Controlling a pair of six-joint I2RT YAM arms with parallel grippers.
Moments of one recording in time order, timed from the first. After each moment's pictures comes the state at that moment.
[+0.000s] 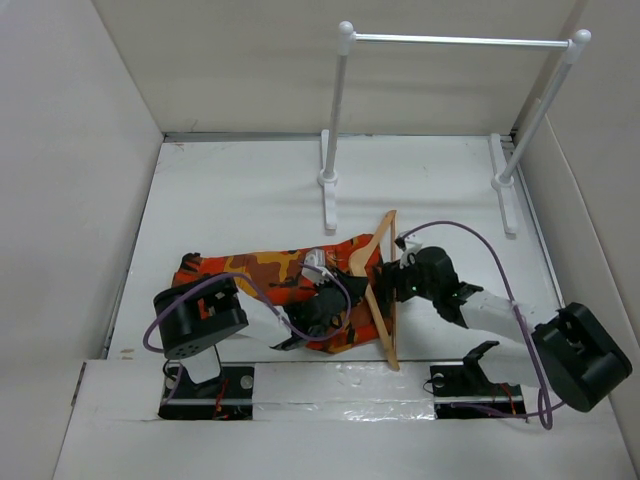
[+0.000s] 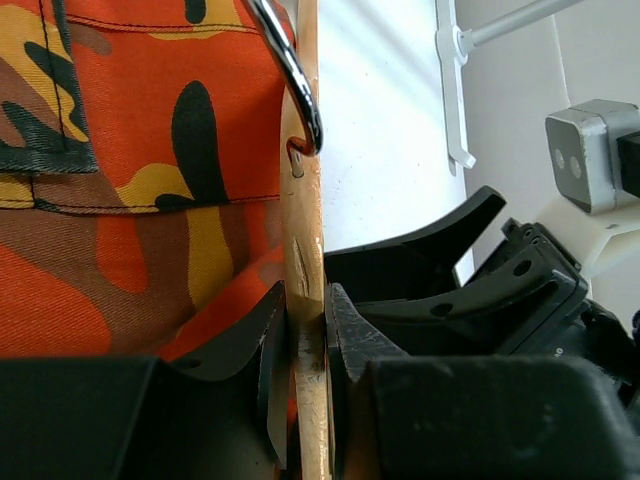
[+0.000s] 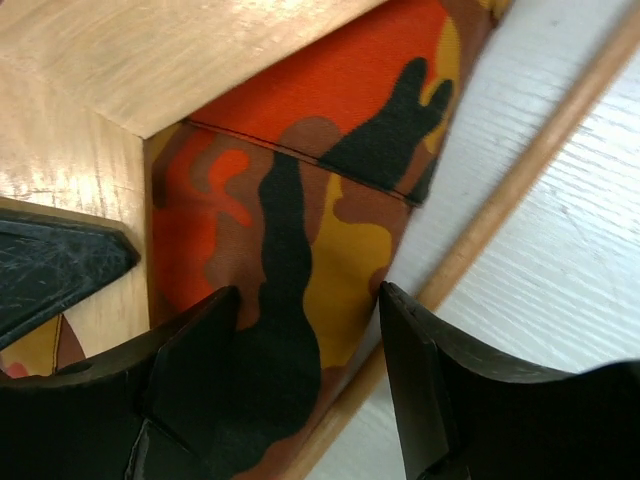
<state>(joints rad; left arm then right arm) -1.22 1.66 0.50 0.83 -0.67 -1.21 0.55 1.19 0.34 0.24 -0.21 0.30</state>
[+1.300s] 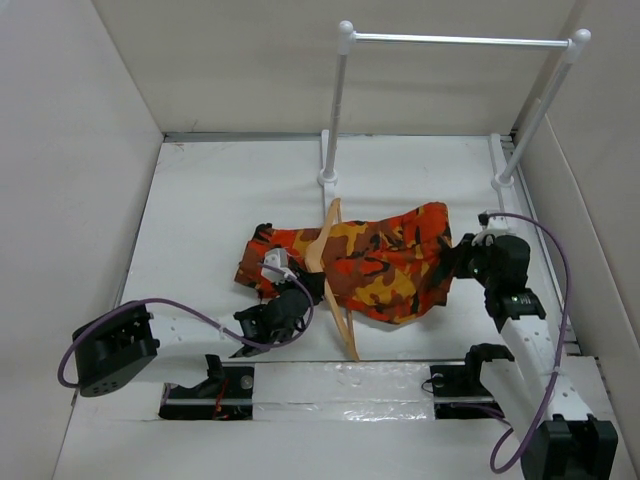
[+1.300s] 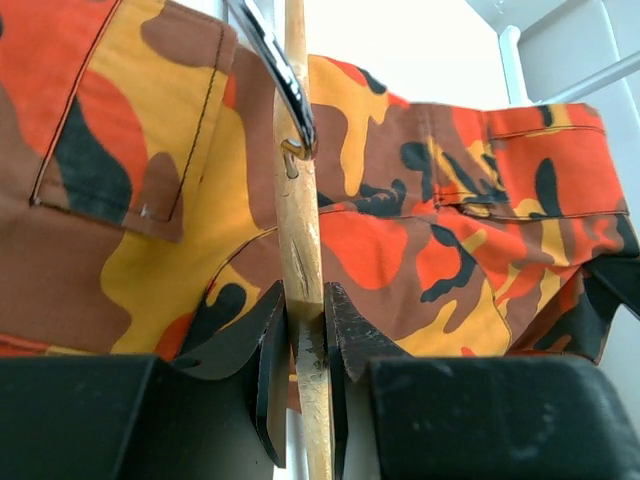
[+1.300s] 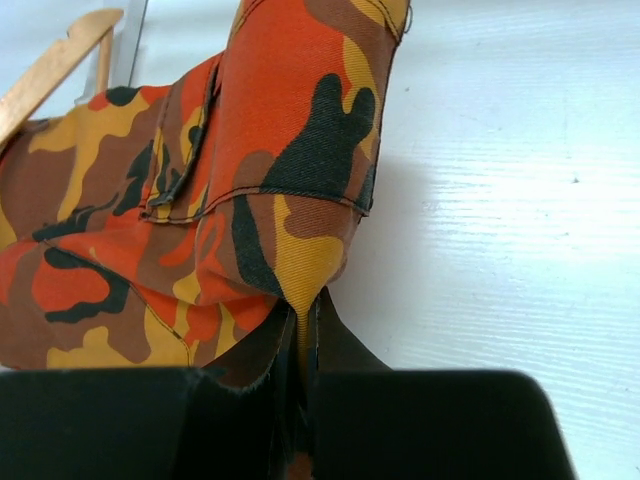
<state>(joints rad) -1.17 1.19 0.31 0.51 -0.81 -1.03 -0.02 0.71 0.44 -0.17 -0.30 0.22</state>
